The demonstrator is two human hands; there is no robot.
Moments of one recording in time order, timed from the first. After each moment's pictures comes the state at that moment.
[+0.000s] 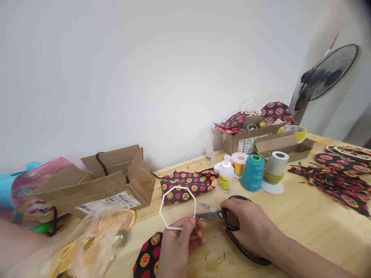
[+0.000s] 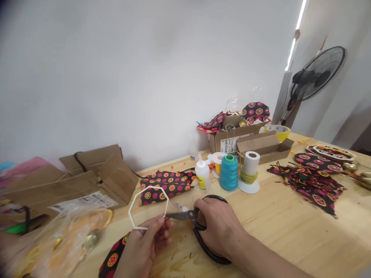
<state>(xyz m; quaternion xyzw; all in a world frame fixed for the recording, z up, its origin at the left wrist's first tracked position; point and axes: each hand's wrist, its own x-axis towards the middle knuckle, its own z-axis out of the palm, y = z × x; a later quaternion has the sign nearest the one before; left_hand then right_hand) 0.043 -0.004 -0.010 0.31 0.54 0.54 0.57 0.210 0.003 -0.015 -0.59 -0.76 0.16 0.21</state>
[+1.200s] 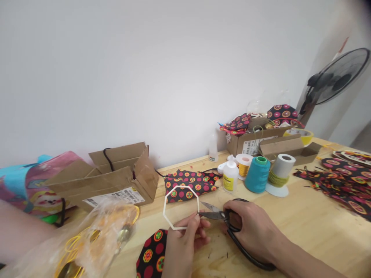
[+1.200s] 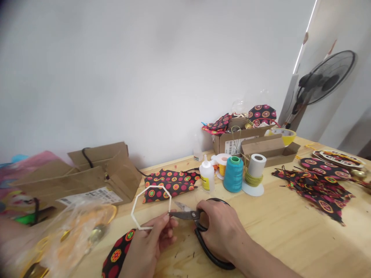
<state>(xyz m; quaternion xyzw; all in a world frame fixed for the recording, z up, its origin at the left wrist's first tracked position) 0.040 -0.005 -0.018 0.32 0.52 0.53 0.59 0.203 0.000 -0.013 -0.61 -0.74 0.18 0.23</state>
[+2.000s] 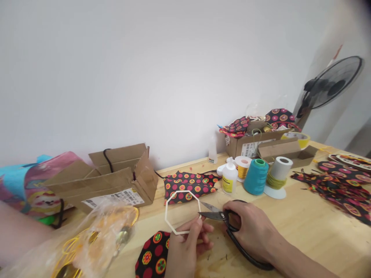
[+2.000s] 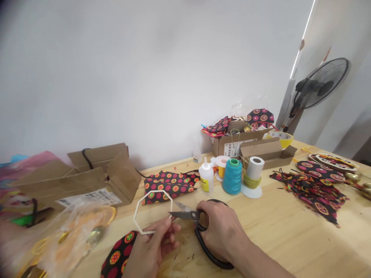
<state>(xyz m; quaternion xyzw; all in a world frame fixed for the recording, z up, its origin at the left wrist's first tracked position) 0.046 -0.010 -0.017 0.30 0.51 0.54 0.60 0.204 0.005 -0.016 -0.62 -0.72 0.19 0.24</state>
